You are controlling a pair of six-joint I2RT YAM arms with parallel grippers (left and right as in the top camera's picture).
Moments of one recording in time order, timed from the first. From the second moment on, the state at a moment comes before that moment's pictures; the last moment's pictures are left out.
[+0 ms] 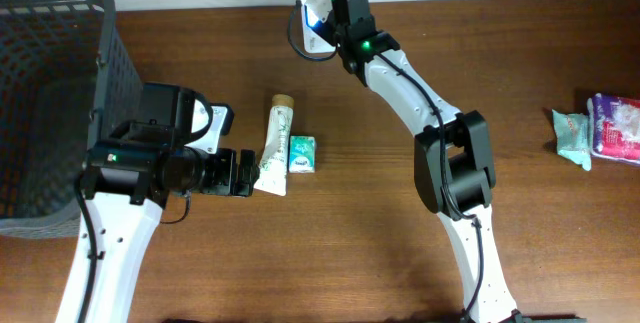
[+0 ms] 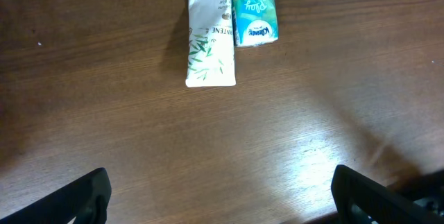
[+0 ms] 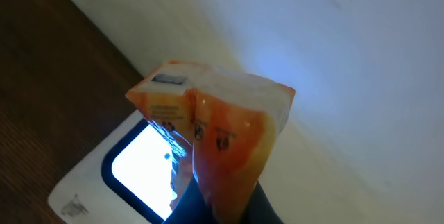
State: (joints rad) left arm -0.16 1.30 1.34 -1.24 0.21 -0.04; right arm 0.38 2.48 2.14 -0.10 0.11 -0.63
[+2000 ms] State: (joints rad) left arm -0.16 1.30 1.34 -1.24 0.21 -0.04; right arm 0.51 1.97 1.78 -1.06 -0.45 0.27
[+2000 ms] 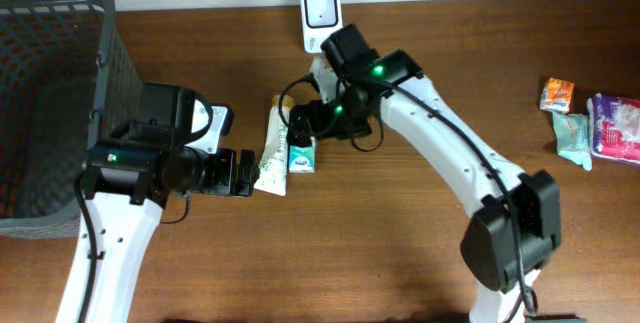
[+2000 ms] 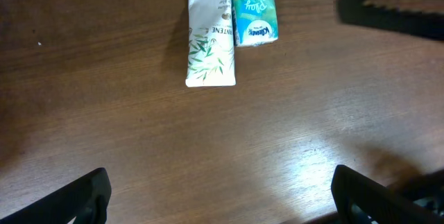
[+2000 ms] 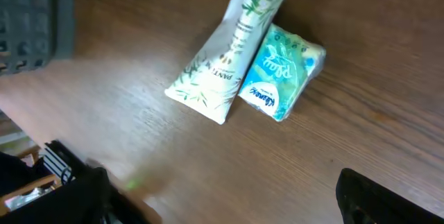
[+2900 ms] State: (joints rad) left arm -0.16 1.30 1.34 -1.24 0.21 -0.04; right arm 0.51 2.08 1.78 -0.99 -0.34 0.31
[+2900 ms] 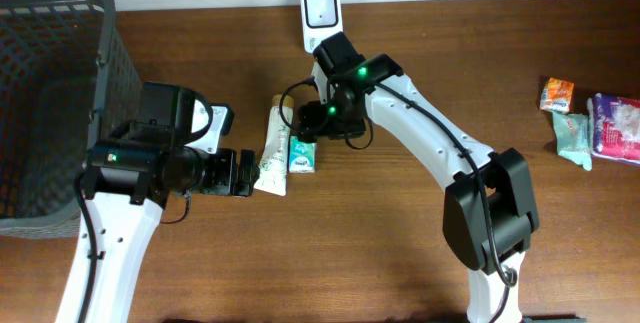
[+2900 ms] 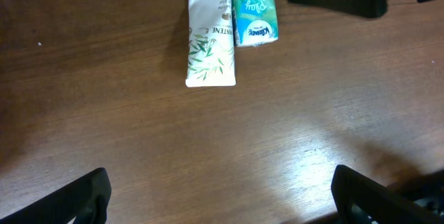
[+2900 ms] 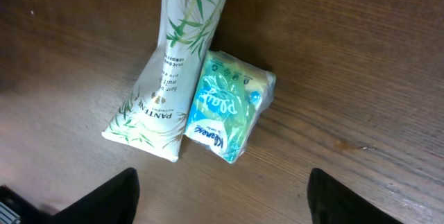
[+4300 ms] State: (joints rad) left arm -0.16 1.30 1.34 -1.24 0.21 -0.04; right arm 0.22 2.26 1.68 -1.29 -0.91 -0.35
